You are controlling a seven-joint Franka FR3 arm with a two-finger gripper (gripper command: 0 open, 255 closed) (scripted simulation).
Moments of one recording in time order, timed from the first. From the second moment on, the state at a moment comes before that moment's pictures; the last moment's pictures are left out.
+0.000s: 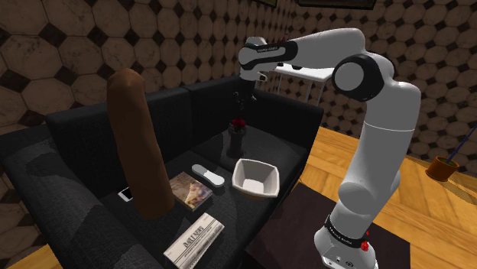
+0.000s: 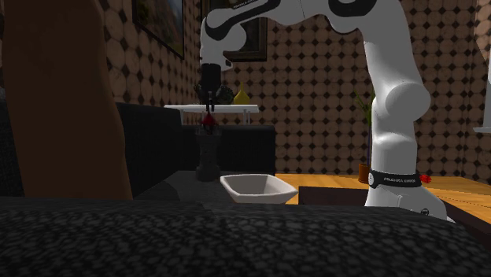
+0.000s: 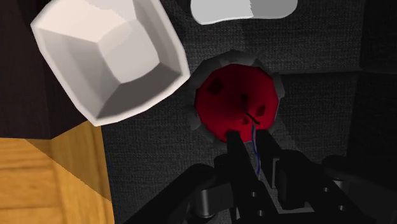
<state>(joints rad) -0.24 0.19 0.01 -1.66 0.09 1.83 1.19</state>
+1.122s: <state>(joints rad) -0.24 0.18 0.00 -1.43 0.09 1.60 1.21</state>
